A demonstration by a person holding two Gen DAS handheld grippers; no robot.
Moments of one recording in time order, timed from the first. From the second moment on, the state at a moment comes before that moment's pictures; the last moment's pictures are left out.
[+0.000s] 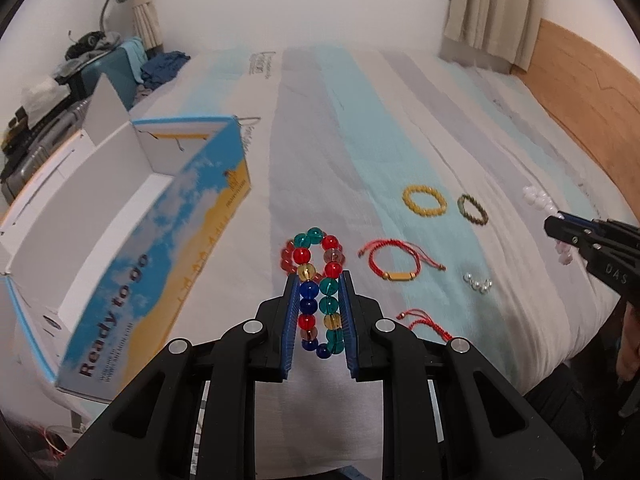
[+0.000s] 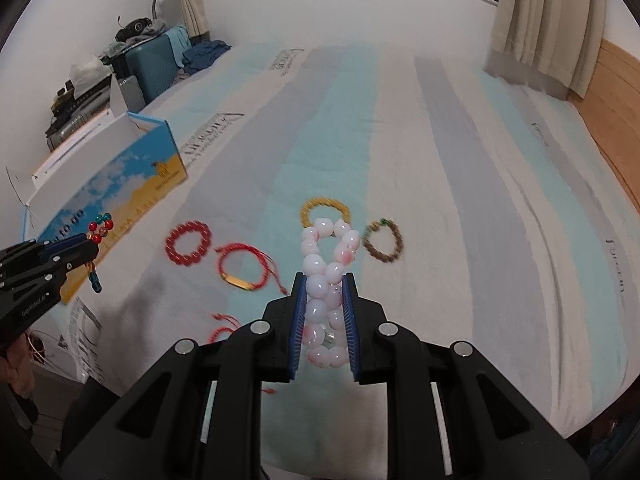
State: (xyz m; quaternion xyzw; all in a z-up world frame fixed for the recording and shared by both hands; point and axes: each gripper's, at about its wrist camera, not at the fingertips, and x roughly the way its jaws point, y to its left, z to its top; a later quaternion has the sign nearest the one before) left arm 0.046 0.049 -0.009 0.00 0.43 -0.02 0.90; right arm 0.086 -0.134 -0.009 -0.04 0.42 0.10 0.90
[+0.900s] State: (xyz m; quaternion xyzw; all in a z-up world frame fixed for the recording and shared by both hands) left arm 0.037 0.171 0.063 -0.04 0.37 0.07 0.92; right arm 0.108 0.037 0.050 -0.09 0.37 0.22 0.90
